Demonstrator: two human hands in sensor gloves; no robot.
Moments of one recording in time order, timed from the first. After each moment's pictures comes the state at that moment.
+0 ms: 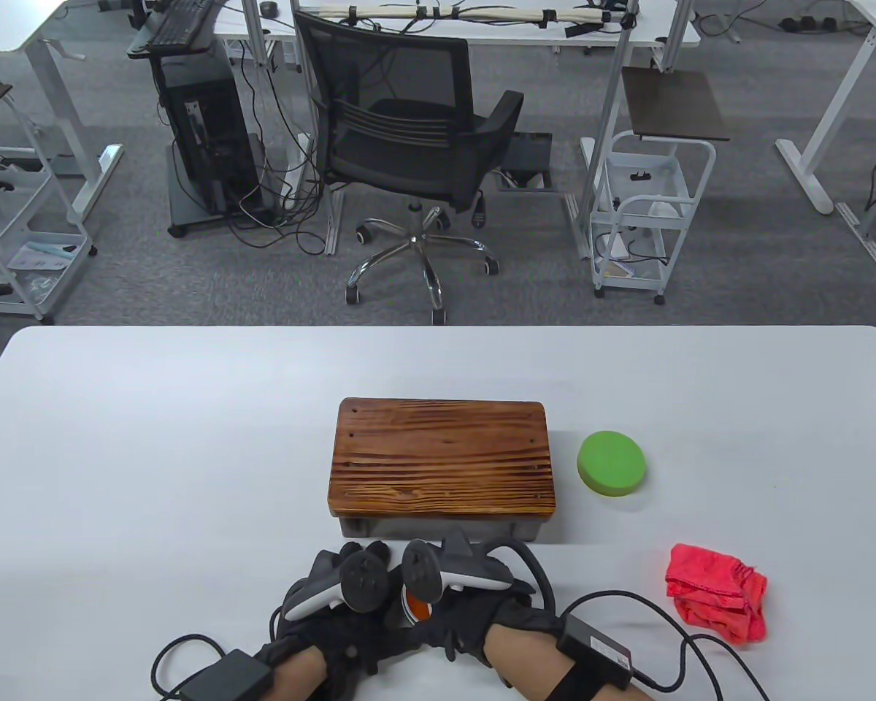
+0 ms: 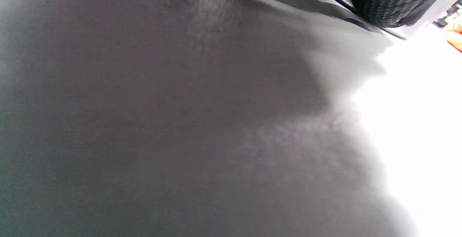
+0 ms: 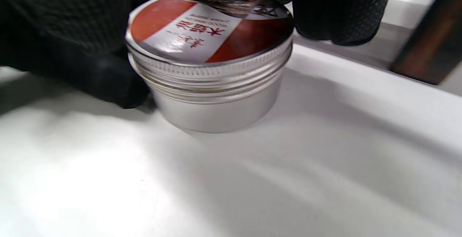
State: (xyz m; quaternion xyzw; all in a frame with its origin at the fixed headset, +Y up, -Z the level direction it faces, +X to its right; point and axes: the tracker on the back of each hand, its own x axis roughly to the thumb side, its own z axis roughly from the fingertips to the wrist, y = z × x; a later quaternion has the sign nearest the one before) left_hand -0.145 -0.837 -0.313 -0.30 -0.19 0.14 0.92; right_hand 0.011 -0.746 -0.318 -0.30 -0.25 -0.92 0.07
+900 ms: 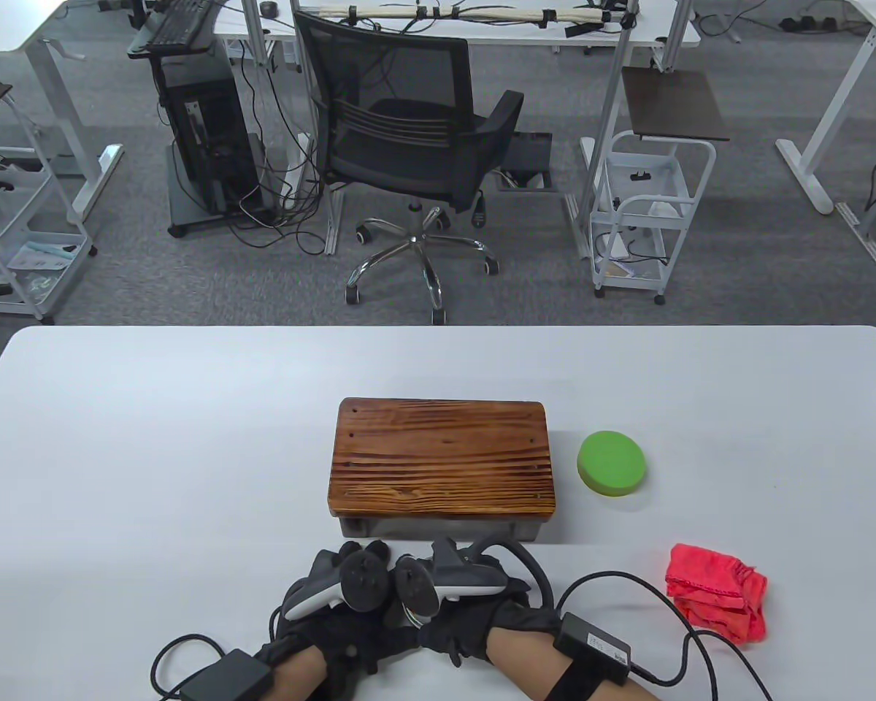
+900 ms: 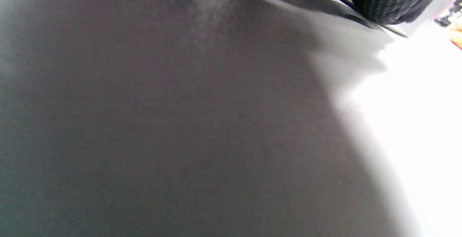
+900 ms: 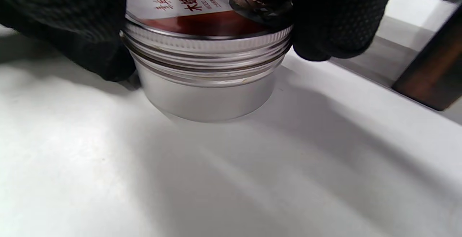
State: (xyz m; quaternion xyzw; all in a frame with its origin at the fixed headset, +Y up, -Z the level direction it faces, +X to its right) left_hand -0.146 -0.837 -0.312 -0.30 -0.19 0.14 0.92; right_hand 0.005 -0.760 -0.308 -0.27 -0.19 -0.94 0.12
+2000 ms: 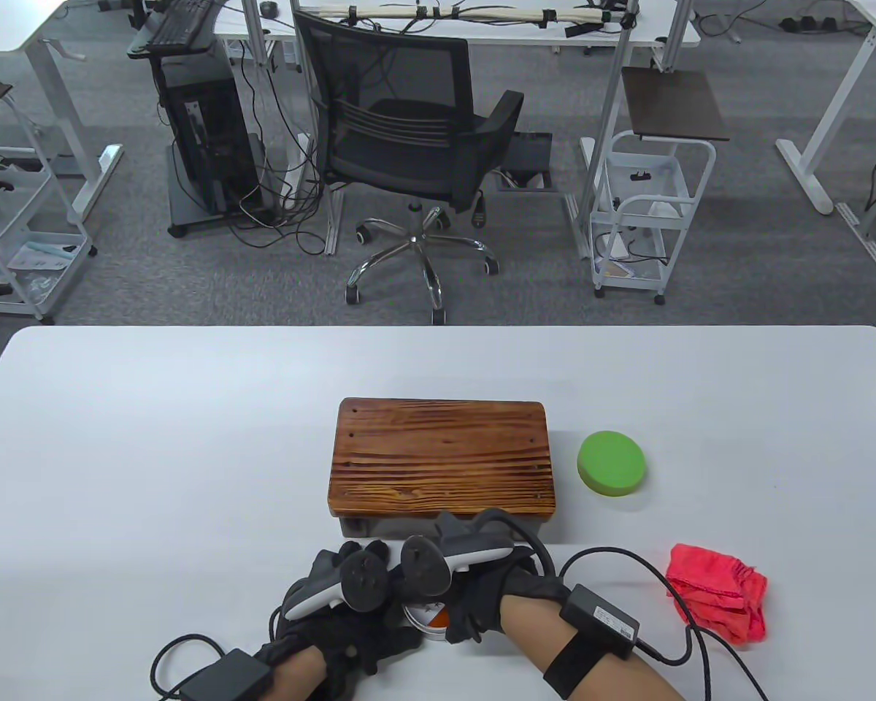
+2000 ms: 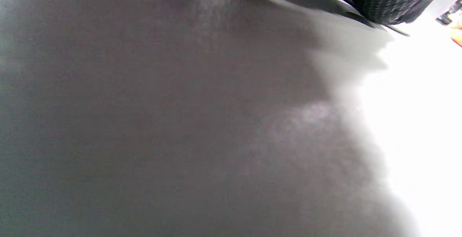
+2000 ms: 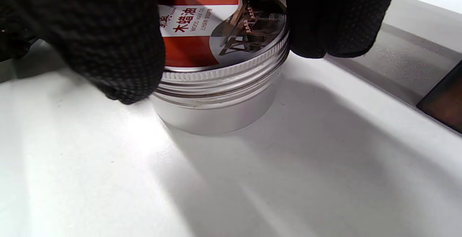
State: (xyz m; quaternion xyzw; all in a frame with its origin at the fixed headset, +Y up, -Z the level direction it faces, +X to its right) left_hand -0.146 -0.837 -0.313 -0.31 -0.19 0.14 0.92; right_hand 0.010 -0.750 -0.334 -0.39 -0.25 -0.88 0.11
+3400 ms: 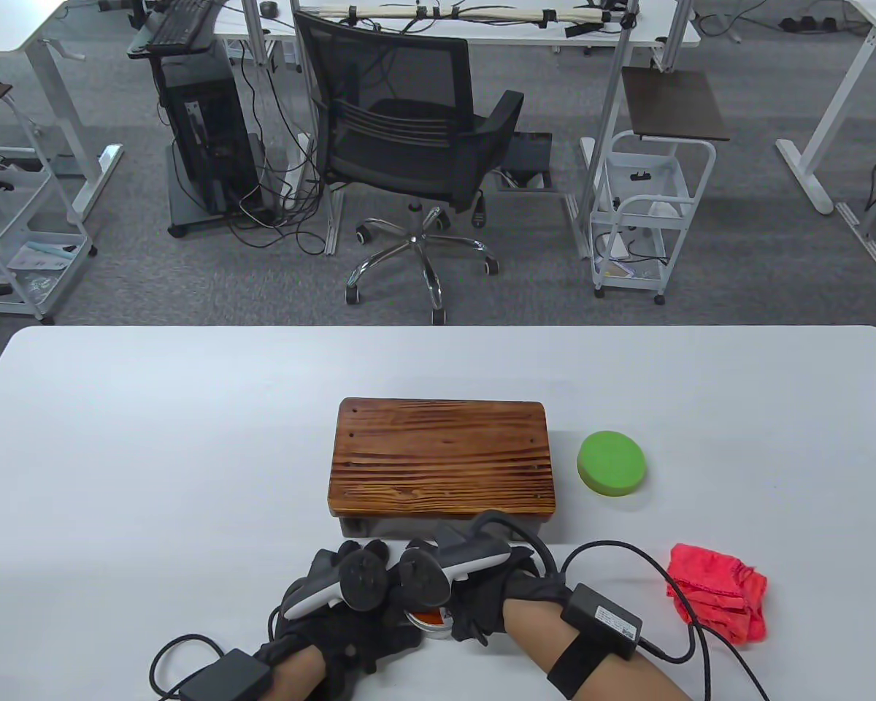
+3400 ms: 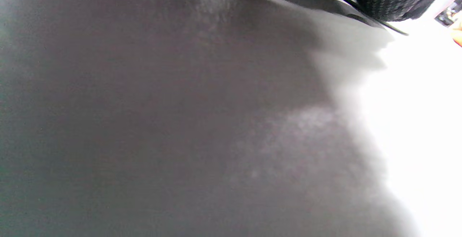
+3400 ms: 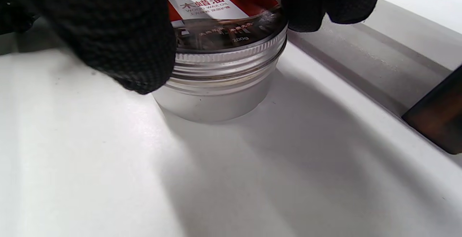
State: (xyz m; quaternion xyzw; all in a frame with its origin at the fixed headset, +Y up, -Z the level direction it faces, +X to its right) left_hand -0.147 -0.837 -0.313 -0.31 -0.19 0.14 0.92; right_hand 0.007 -0.749 -0.329 -0.41 -0.24 -0.87 0.15
